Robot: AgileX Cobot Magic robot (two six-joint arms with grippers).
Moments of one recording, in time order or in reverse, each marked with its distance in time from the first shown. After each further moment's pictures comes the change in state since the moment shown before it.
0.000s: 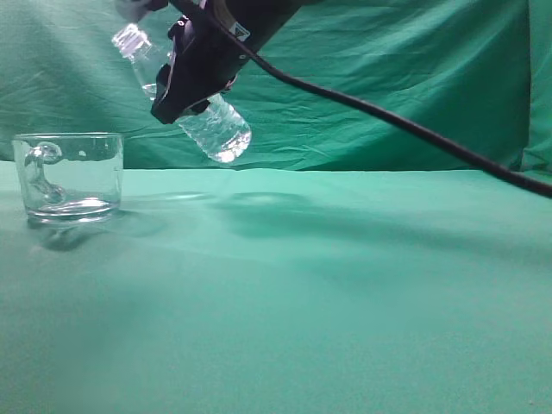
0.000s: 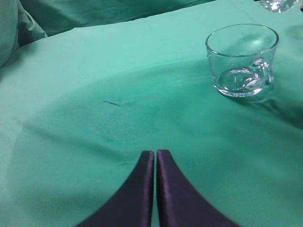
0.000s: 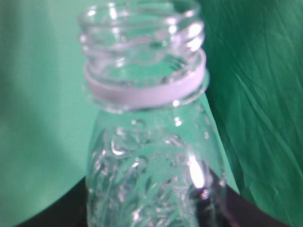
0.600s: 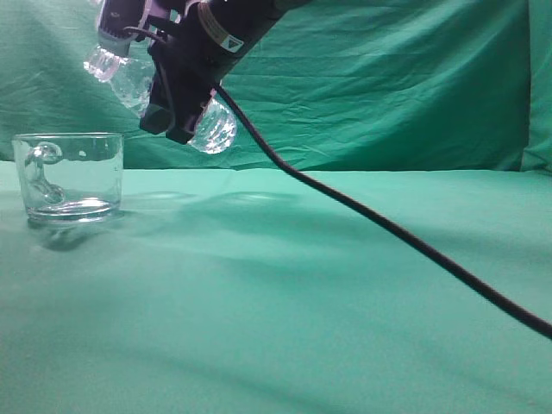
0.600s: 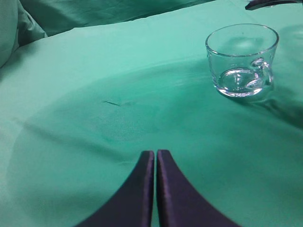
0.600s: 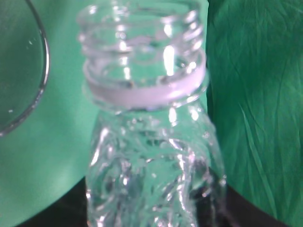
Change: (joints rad) left arm 0.000 0.000 0.000 0.000 0.000 0.000; right arm 0.021 0.019 -0.021 -0.265 -0.022 -0.052
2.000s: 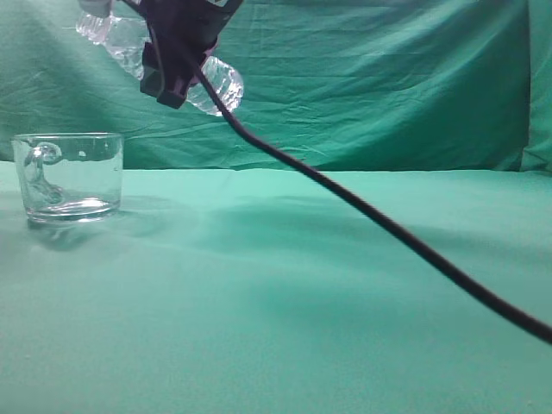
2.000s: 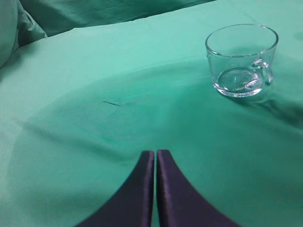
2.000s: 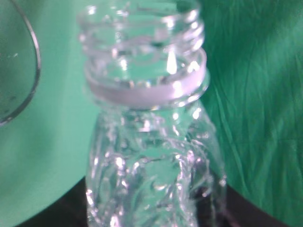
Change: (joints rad) left arm 0.000 0.000 0.000 0.000 0.000 0.000; right arm 0.068 -0.125 0.129 0.015 0.194 -0.009
